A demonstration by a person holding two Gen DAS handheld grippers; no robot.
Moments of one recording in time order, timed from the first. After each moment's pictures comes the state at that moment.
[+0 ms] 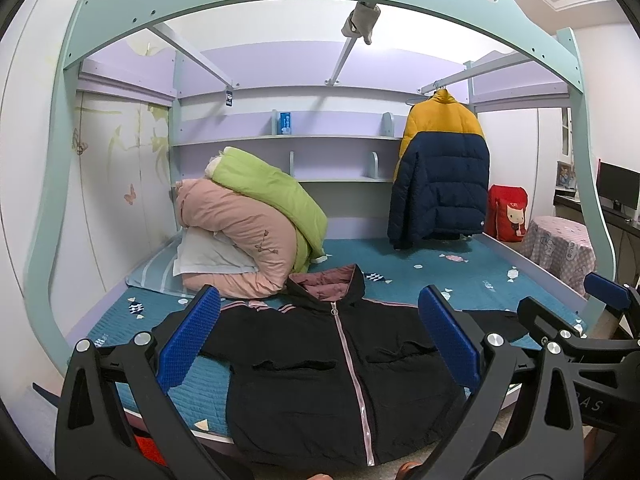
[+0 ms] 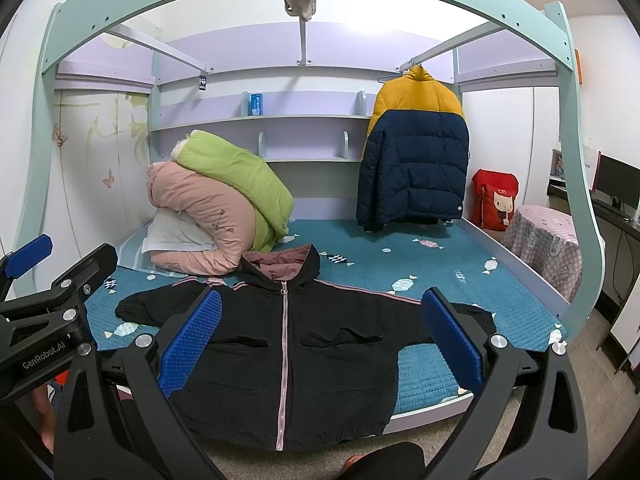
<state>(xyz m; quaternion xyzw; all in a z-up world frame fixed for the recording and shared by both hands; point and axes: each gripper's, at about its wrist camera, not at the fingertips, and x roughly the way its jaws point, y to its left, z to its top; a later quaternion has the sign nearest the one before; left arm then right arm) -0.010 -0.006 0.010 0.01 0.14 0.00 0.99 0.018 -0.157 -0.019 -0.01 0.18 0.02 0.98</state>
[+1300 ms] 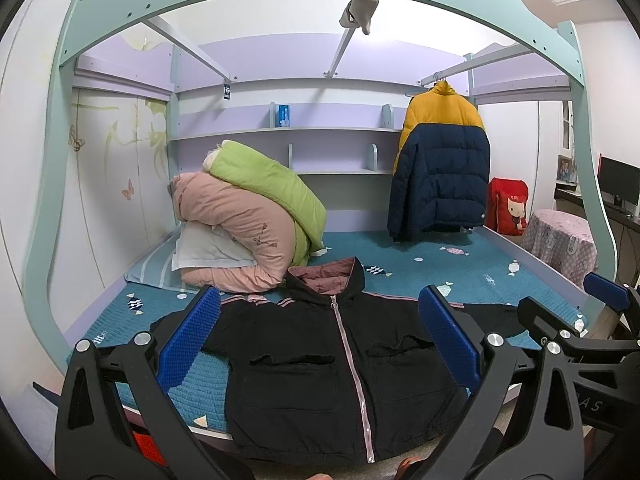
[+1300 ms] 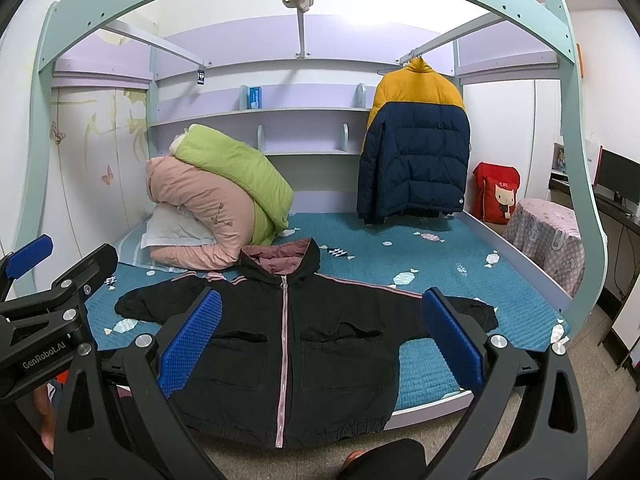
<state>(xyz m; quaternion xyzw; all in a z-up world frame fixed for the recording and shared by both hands) -0.007 -0.008 0.003 0.01 0.15 0.00 0.99 0.013 -0.159 -0.026 -0.01 0.19 0.02 0.98</state>
